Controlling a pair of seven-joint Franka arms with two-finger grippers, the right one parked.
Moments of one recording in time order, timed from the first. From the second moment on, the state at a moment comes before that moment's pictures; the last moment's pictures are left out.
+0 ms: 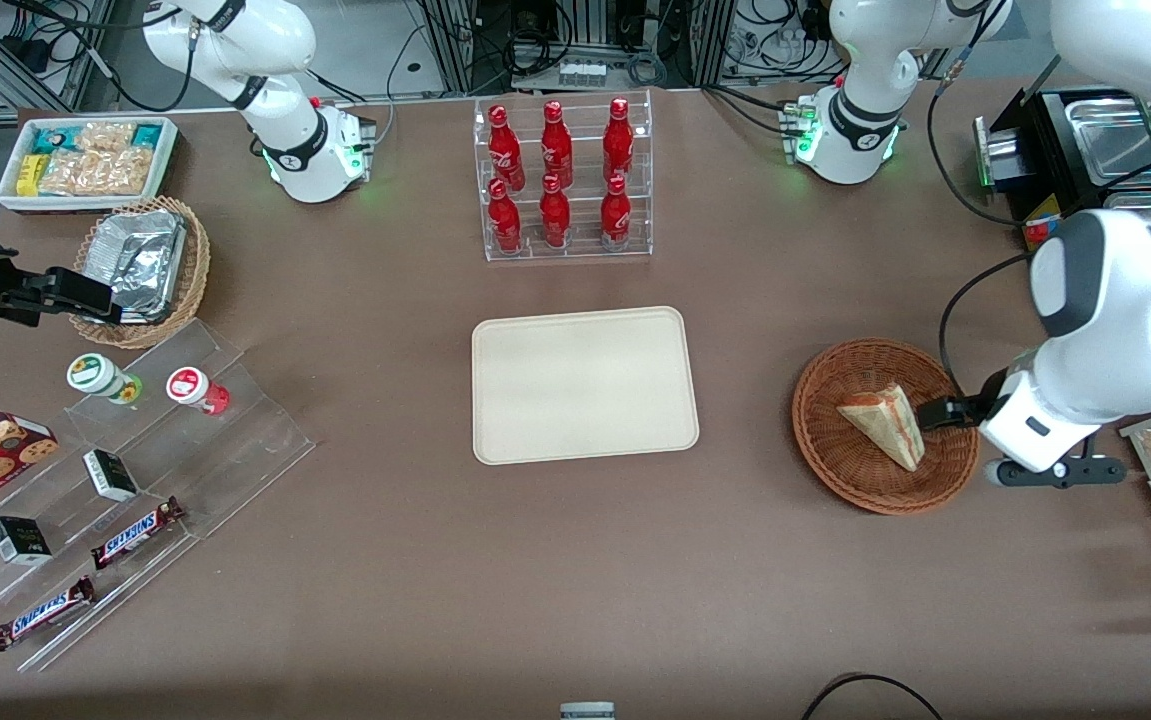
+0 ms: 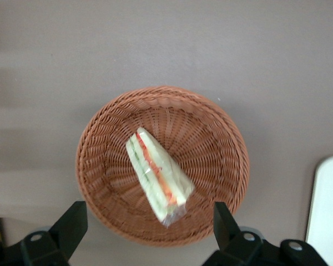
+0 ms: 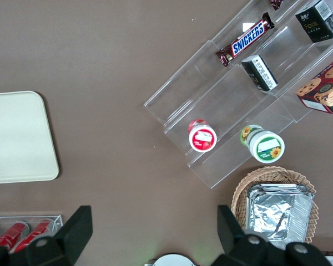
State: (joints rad) arm -0.01 0.33 -0.07 -1.66 0.05 1.91 -0.18
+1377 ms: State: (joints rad) arm -0.03 0.27 -0.07 -2.13 0.03 2.40 -0.72
